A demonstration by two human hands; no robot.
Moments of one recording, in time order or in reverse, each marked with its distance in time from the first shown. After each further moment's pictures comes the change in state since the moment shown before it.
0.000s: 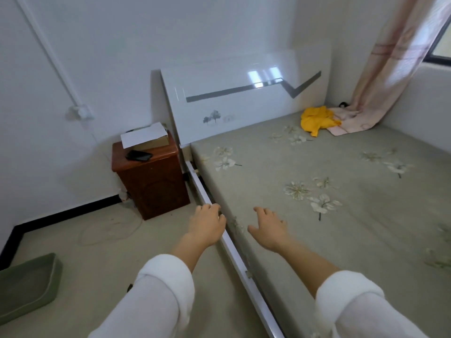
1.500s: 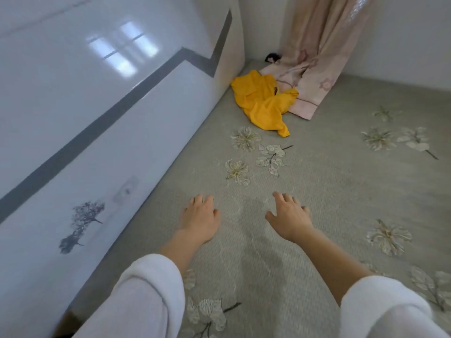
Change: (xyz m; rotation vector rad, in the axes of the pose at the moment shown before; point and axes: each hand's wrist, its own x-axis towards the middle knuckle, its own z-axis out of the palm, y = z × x) left_hand 0.931 0.061 0.070 0.258 -0.364 0.578; right_hand 0.773 0.139 -0.120 0.150 0.110 0.712
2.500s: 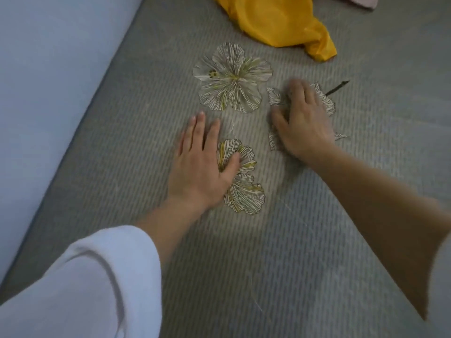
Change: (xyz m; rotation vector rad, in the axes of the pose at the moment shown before) left_hand 0.354 -0.013 0.144 0.043 0.236 0.297; right_hand 0.393 0.045 0.083 0.135 0.433 0.047
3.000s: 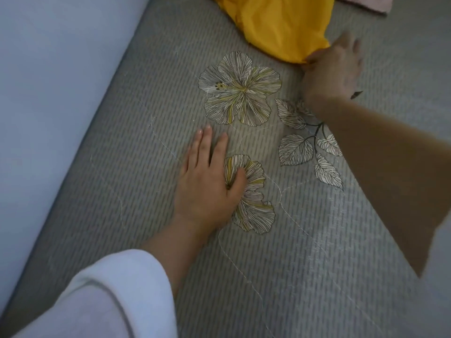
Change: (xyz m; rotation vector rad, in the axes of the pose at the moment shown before) left_hand 0.000 -0.002 -0.001 -0.119 0.055 0.016; right_hand 0.099 0.000 -0.018 -0.091 0.258 0.297
